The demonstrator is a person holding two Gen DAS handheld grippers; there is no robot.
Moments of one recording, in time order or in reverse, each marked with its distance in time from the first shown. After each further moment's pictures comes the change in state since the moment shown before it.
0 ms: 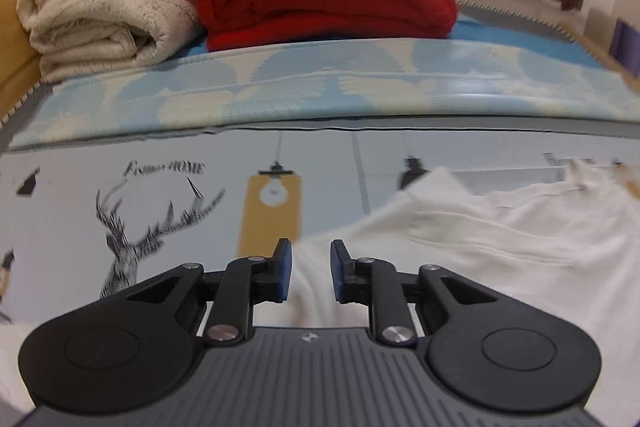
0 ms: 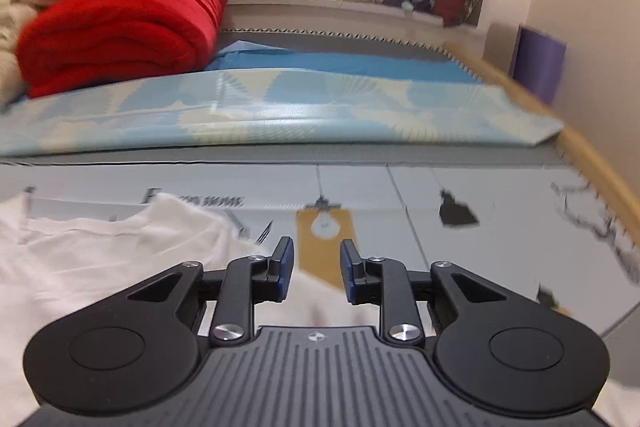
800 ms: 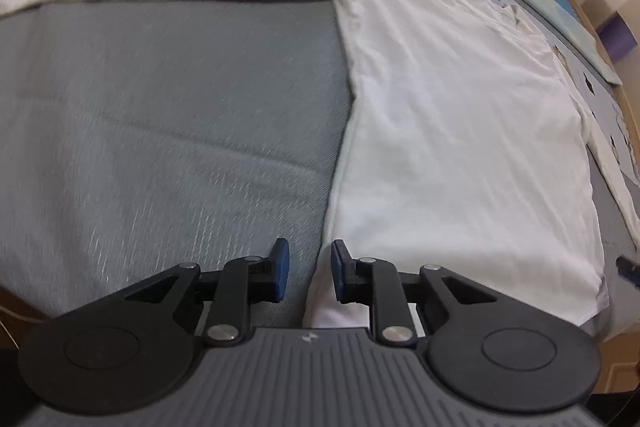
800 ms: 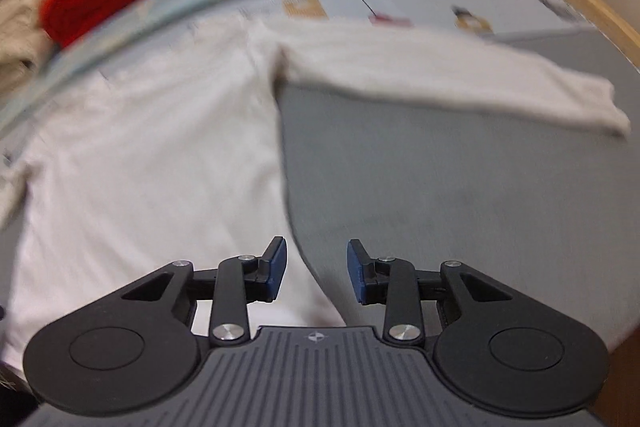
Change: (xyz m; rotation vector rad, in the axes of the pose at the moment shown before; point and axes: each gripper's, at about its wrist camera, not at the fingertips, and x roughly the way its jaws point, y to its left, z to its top) left arm -0.144 0.002 -0.261 -0.295 0.411 -0.181; right arm -0.206 -0.018 -0.204 0.236 0.335 0.027
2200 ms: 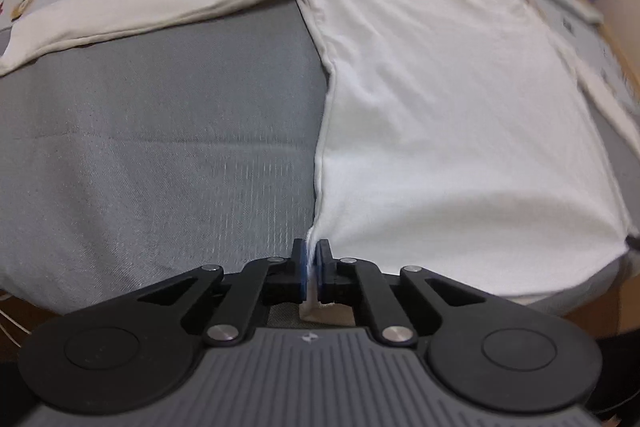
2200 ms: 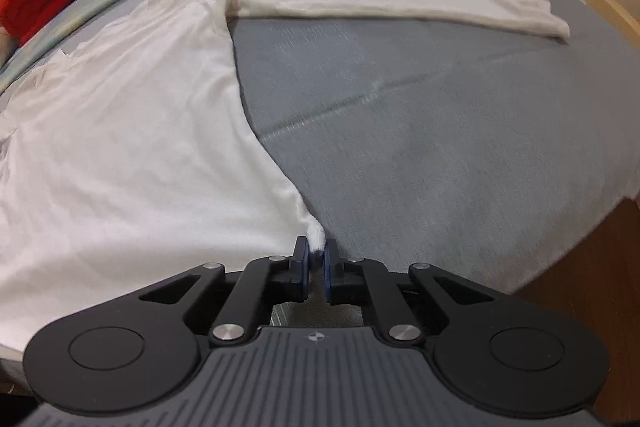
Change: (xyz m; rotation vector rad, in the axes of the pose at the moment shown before) left arm -0.019 -0.026 -0.021 0.234 -0.021 0.084; right arm -0.012 -0.001 -0.061 0.094 0.078 -0.111
